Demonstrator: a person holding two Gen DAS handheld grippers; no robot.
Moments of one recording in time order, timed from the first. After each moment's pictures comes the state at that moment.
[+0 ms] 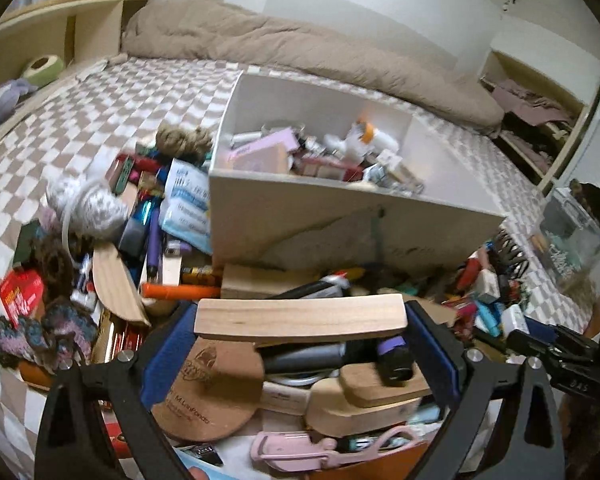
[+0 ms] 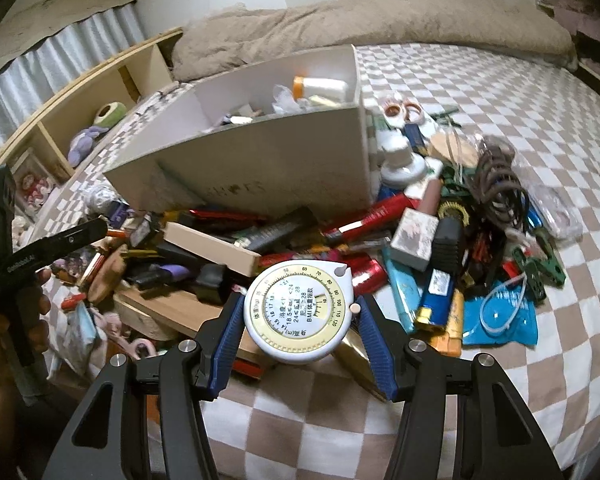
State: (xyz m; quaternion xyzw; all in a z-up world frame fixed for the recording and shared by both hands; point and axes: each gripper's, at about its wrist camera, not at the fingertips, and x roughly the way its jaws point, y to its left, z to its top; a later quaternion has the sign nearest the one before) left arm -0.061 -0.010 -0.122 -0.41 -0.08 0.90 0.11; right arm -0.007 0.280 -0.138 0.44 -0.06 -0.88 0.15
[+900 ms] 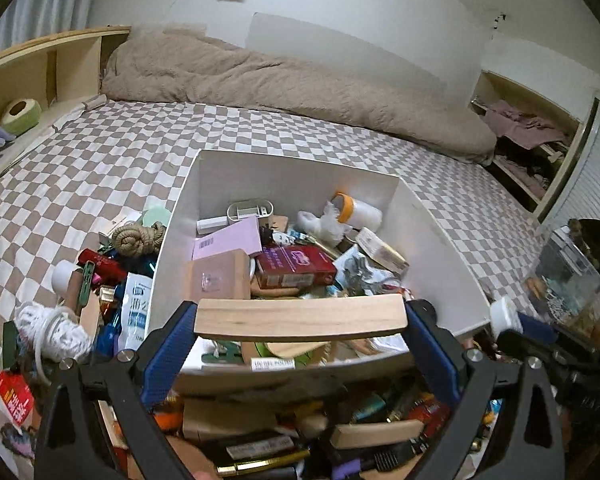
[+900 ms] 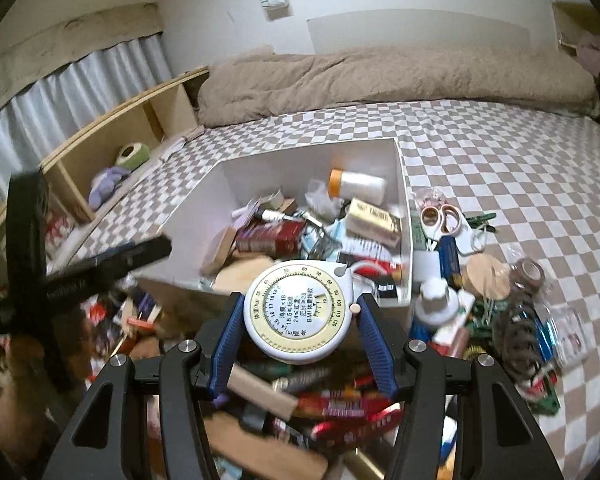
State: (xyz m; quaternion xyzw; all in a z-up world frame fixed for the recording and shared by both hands) left arm -0.145 0.023 -0.080 -0.37 -0.08 0.92 0.12; right arm -0.097 0.268 -0.078 0.38 -0.08 -0.91 0.17
